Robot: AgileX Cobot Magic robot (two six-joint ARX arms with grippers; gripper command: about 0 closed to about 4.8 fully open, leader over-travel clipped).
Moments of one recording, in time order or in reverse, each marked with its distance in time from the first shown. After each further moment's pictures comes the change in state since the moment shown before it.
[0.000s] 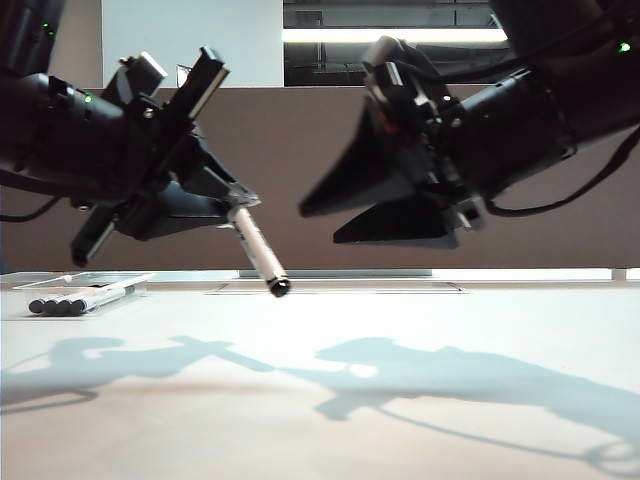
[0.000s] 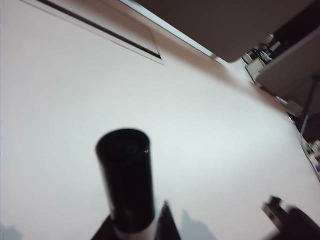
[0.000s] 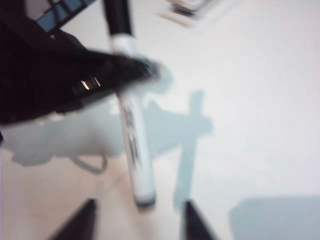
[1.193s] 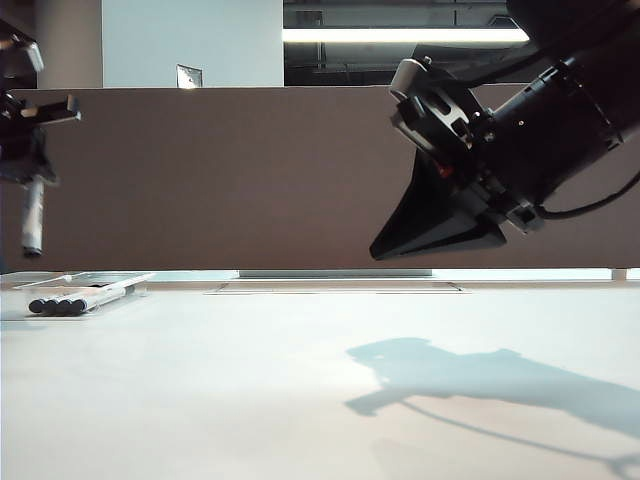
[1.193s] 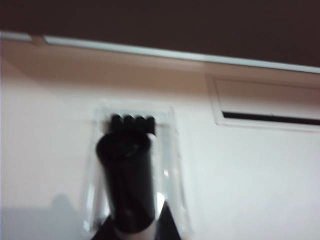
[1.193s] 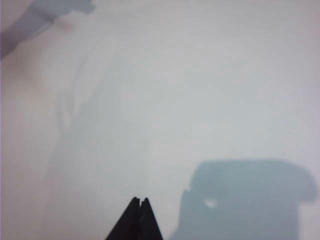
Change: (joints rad) left arm 0.604 -0.016 0.359 -0.534 -0.002 0.615; right arm -0.020 -0.079 0.000 -0.213 0.174 -0.058
